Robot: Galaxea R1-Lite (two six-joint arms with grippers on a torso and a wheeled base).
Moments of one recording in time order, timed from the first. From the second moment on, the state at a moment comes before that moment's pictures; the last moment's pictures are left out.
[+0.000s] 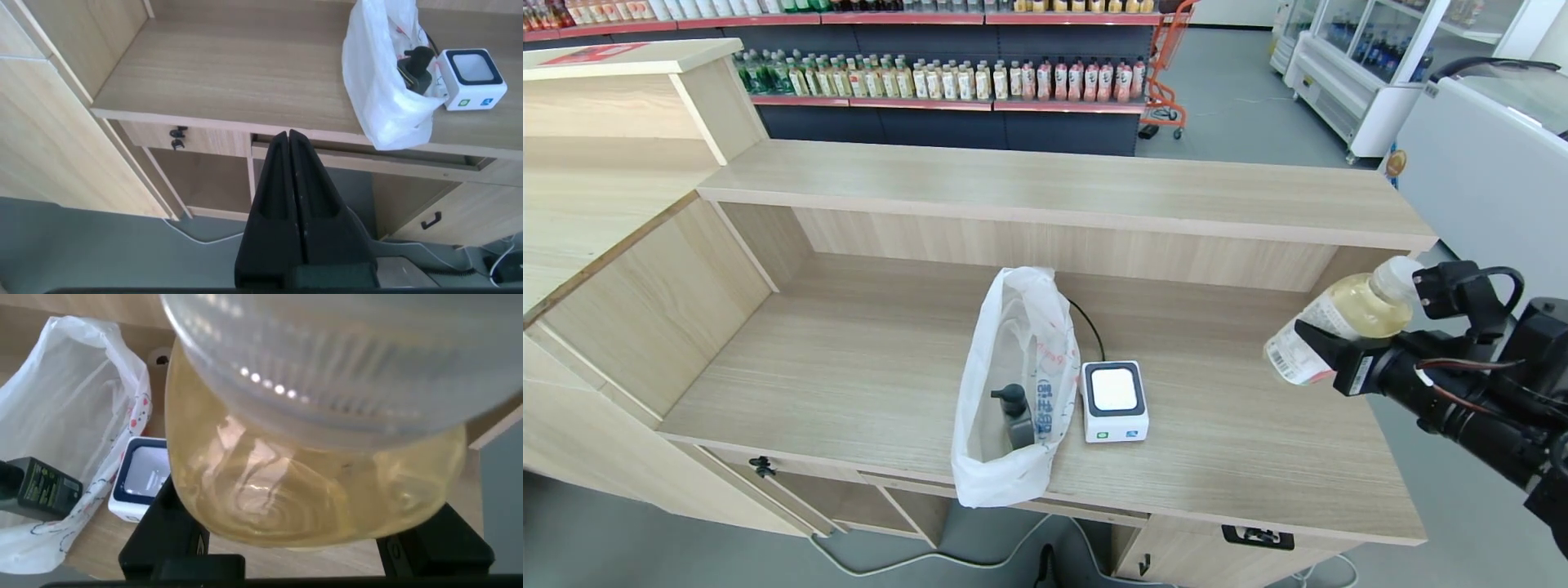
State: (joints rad) left arm 0.00 0.00 0.00 0.00 -0.03 0.01; right arm 0.12 1.65 -0.38 -1.24 0.07 -0.03
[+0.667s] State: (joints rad) left arm 0.00 0.00 0.00 0.00 -0.03 0.01; right arm 0.11 1.54 -0.28 -1.23 0.04 -0.03
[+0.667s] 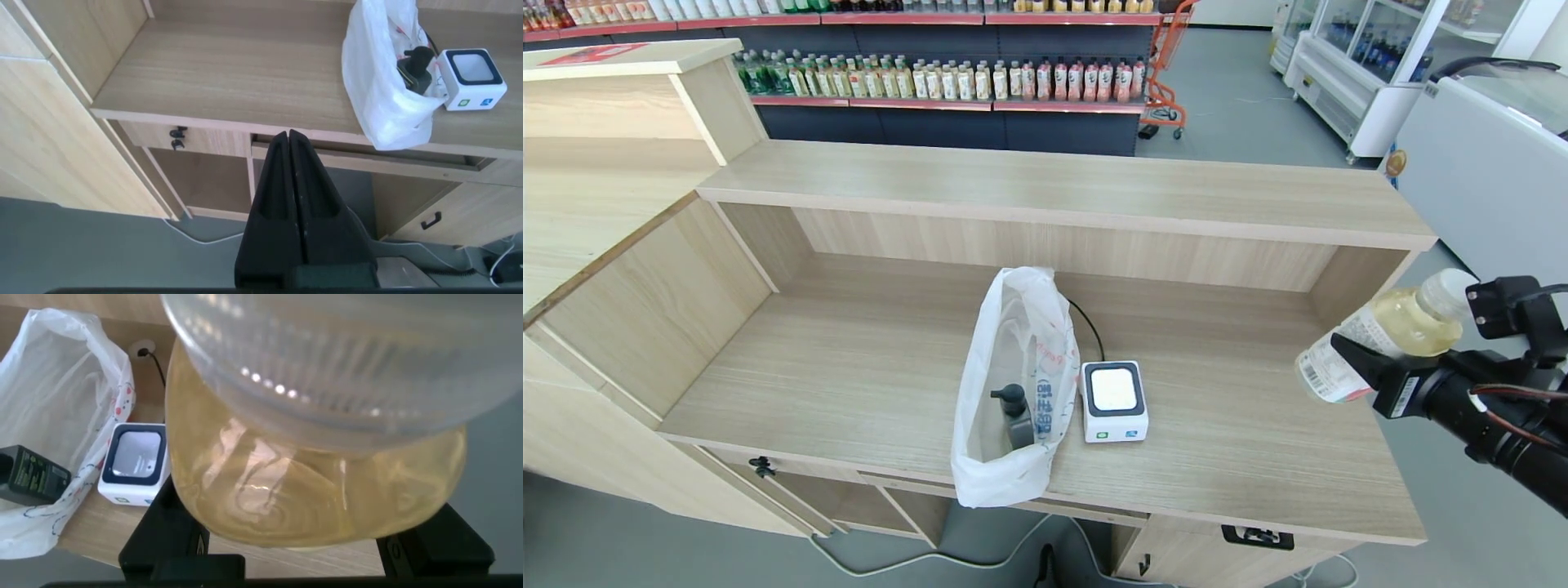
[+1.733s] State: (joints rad) left arm 0.00 0.00 0.00 0.00 -0.03 0.01; right arm 0.14 1.54 -0.32 -1.20 0.04 -0.06
